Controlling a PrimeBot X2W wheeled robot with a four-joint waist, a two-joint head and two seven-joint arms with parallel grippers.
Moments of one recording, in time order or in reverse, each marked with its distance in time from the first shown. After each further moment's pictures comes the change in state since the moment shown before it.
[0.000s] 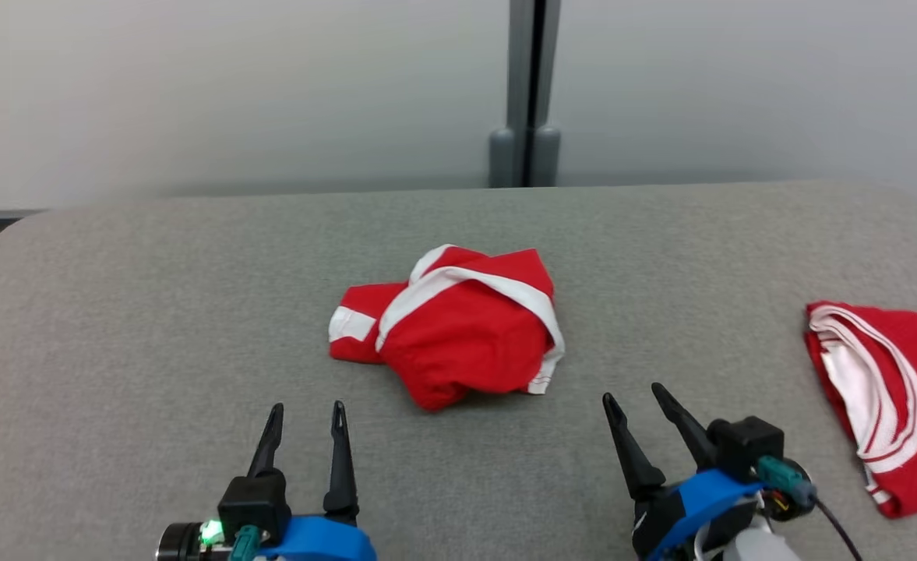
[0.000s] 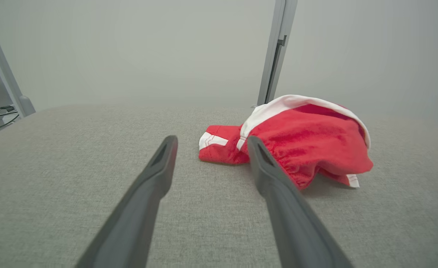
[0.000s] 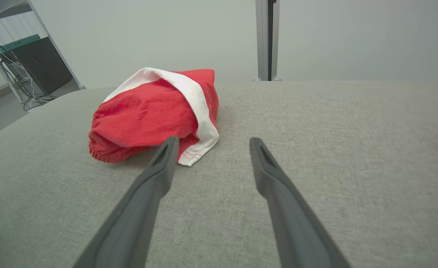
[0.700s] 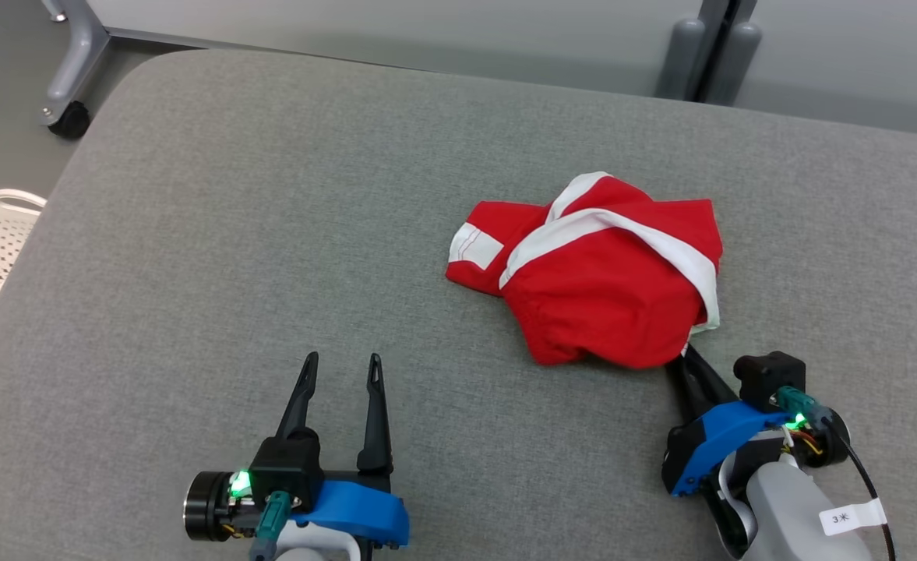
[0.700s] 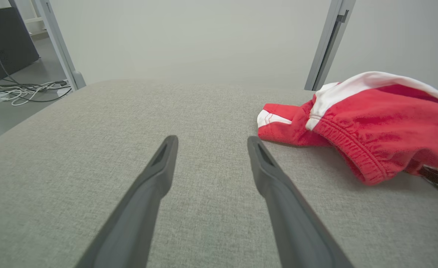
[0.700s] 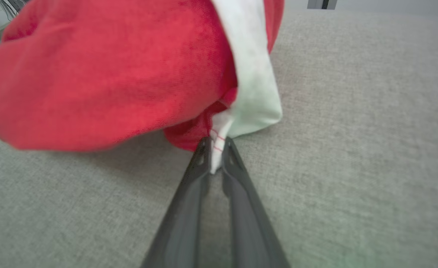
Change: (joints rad) left arm -0.089 0.001 -0.123 -0.060 -0.024 0.037 0.000; right arm -0.248 -0.003 -0.140 0.327 -0.092 0.000 -0.004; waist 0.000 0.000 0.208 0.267
